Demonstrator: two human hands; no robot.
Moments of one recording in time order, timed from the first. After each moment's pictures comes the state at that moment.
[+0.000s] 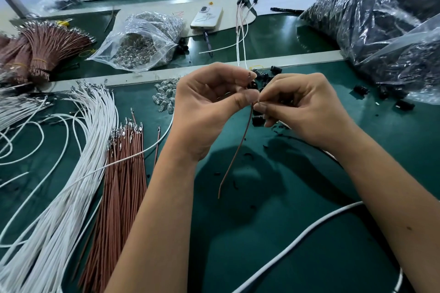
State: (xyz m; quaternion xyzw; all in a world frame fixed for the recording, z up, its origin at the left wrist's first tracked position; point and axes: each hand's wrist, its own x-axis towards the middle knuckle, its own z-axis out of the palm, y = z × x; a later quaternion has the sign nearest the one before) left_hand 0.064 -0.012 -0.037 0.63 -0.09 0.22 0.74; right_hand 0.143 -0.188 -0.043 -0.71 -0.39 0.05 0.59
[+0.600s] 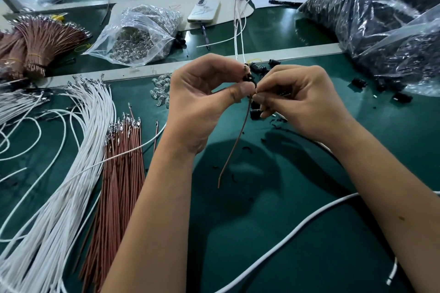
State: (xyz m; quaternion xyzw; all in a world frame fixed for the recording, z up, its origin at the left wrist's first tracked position) left_hand 0.064 -0.011 -0.036 0.64 -0.08 0.24 0.72; right_hand 0.143 -0.185 -0.044 -0.71 -0.40 0.03 0.58
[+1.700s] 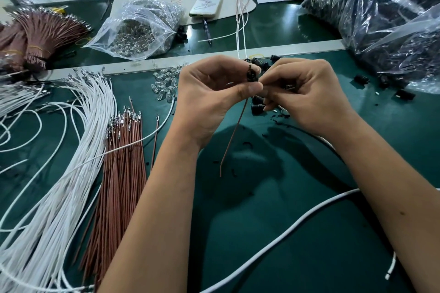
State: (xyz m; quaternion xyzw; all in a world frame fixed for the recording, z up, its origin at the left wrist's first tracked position) left_hand 0.068 -0.016 -0.042 0.63 -0.08 0.21 0.75; right_hand 0.142 -0.188 -0.041 -0.73 -0.40 0.01 0.56
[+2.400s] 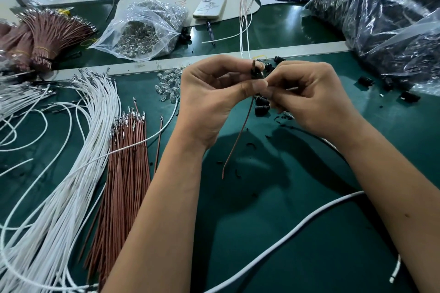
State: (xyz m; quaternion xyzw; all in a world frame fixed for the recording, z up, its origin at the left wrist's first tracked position) left_hand 0.067 -0.020 -0.038 0.60 -0.08 0.23 0.76; right_hand 0.146 -0.189 -0.046 -0.74 -0.40 0.00 0.54
